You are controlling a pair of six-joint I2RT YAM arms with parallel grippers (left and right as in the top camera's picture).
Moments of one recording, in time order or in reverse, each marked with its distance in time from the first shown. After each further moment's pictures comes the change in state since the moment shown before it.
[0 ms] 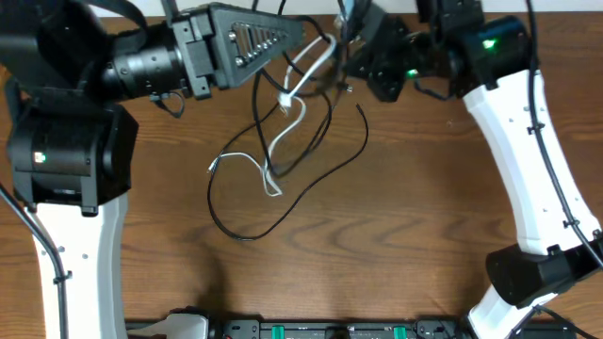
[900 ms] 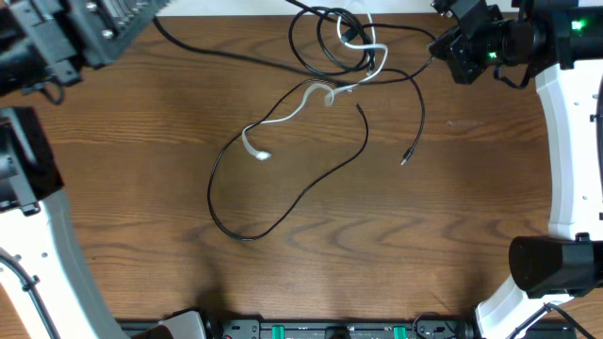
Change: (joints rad) left arm 0.412 -0.011 -0.002 0.525 0.212 -0.402; right arm -0.280 0.000 0.000 -0.082 0.109 0.000
